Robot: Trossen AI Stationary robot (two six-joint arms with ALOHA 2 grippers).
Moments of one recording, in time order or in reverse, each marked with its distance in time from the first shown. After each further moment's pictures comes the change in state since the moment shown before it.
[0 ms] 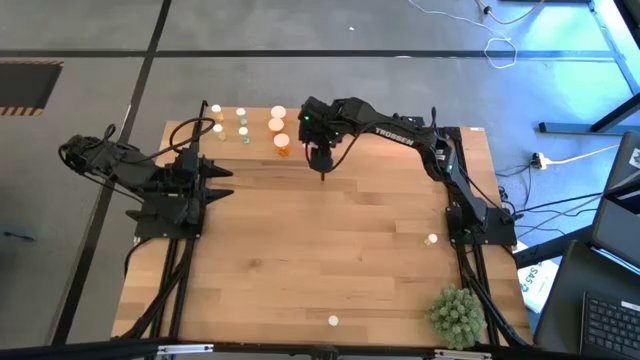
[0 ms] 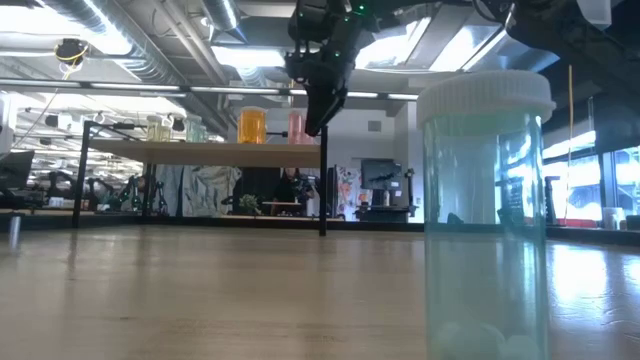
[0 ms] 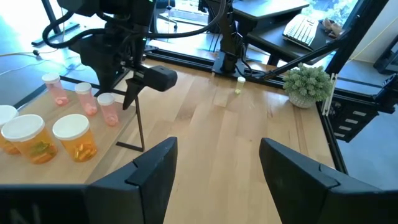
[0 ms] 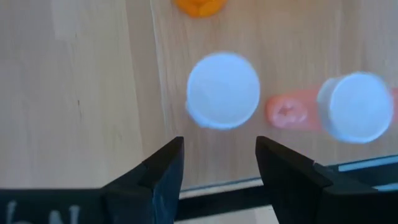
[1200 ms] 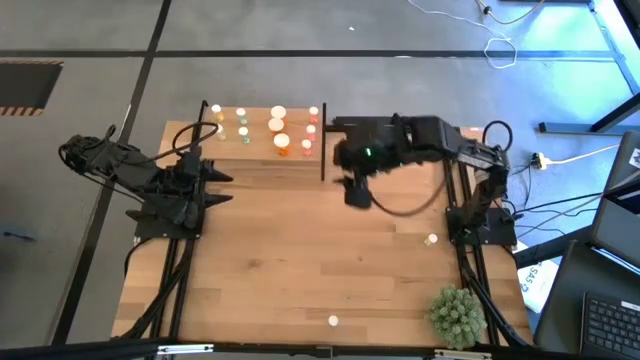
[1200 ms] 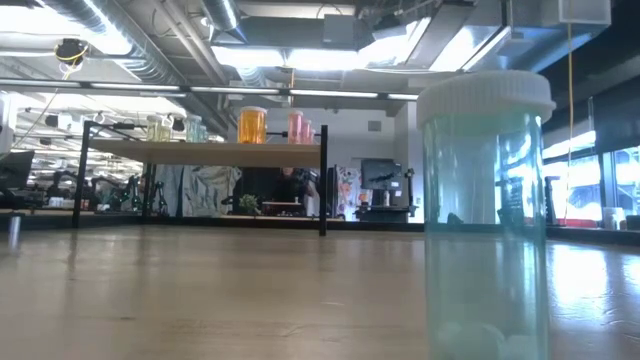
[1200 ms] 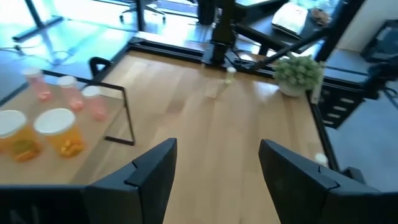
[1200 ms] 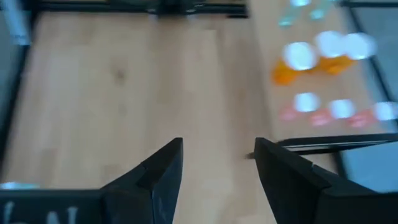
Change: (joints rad) left arm 0.000 0.001 0.000 -0.027 0.057 0.000; right arm 0.342 -0.402 0.004 -0.136 0.095 0.243
